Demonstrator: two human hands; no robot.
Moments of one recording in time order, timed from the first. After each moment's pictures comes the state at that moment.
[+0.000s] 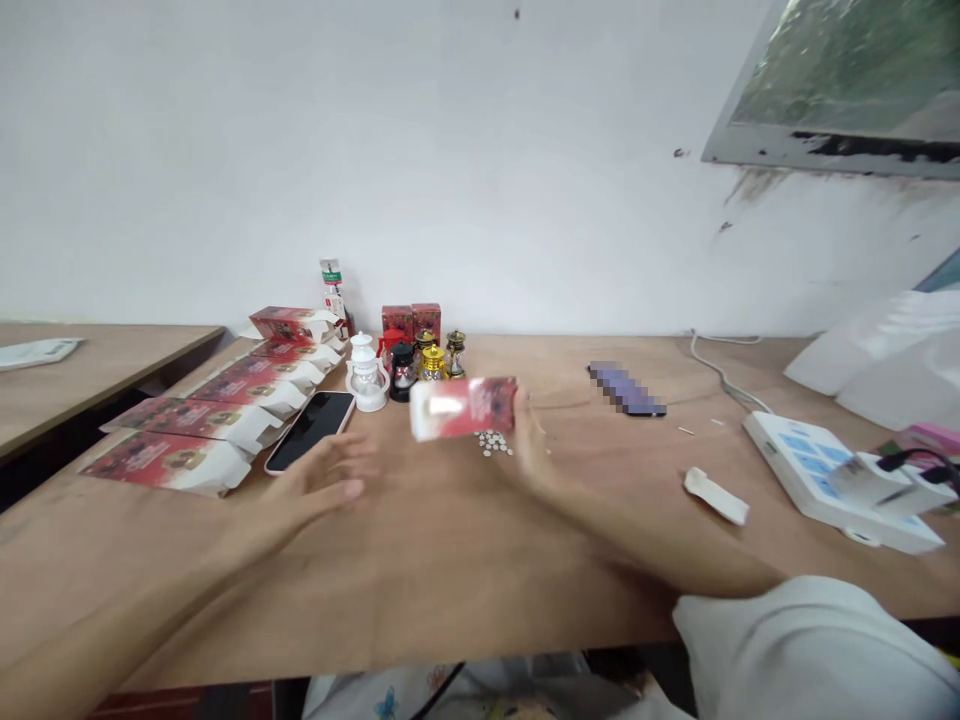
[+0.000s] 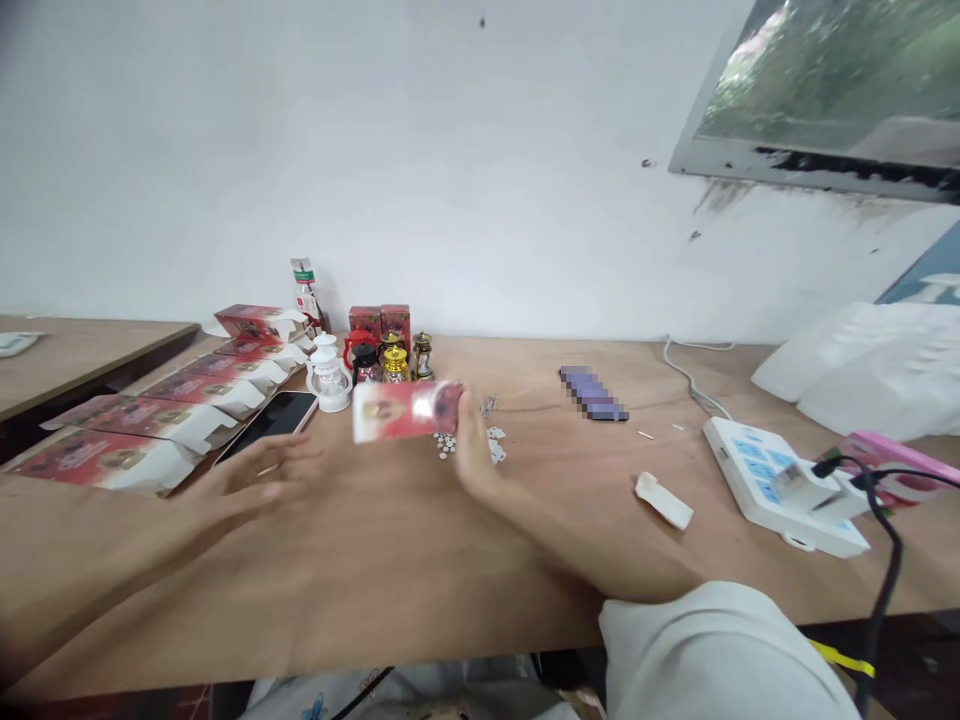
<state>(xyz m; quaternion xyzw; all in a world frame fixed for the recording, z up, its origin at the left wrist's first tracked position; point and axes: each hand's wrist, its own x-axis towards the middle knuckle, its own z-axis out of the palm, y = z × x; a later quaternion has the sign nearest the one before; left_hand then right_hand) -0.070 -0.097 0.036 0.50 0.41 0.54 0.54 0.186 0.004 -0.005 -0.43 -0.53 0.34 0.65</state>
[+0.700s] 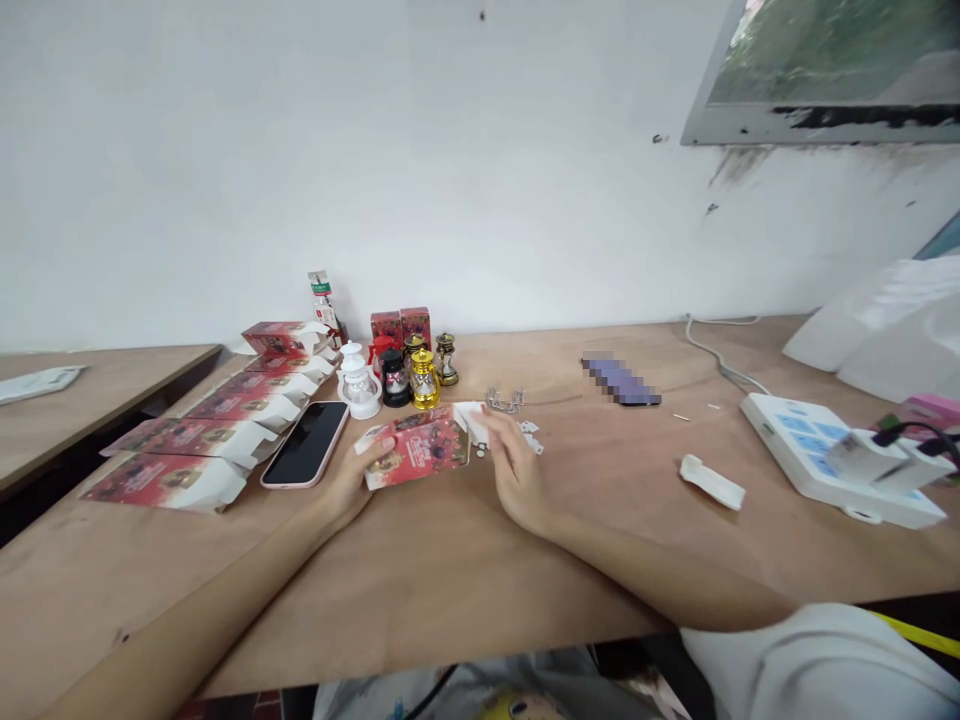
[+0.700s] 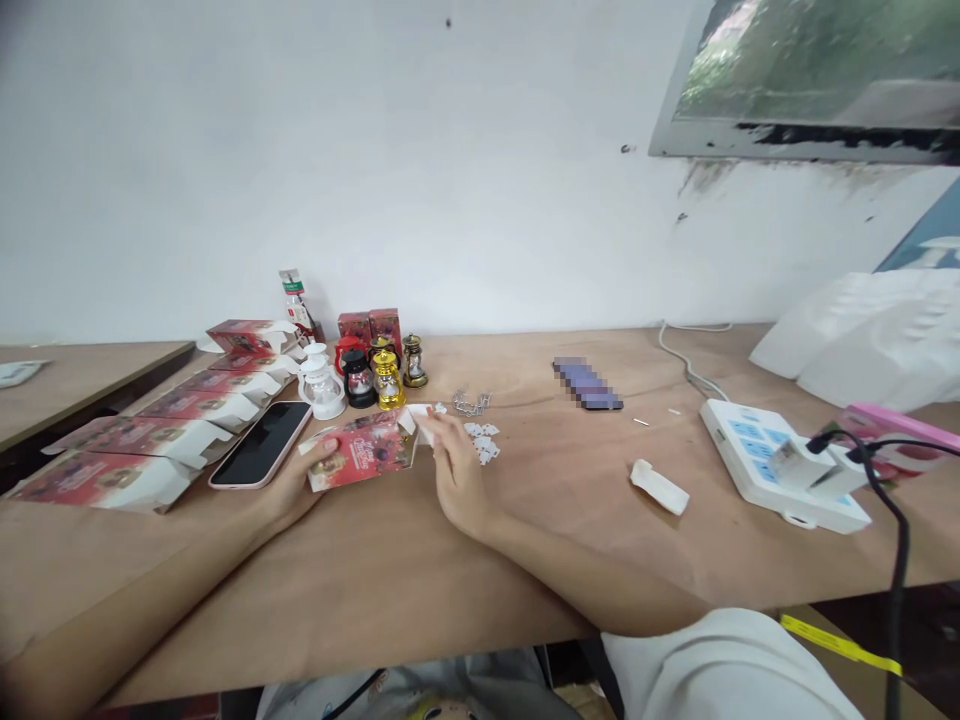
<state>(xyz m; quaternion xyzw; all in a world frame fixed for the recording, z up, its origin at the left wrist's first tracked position) -0.020 -0.017 0.015 0.40 0.40 0.51 0.64 0.187 -0.035 -0.014 -0.40 -0.67 0.18 0.60</state>
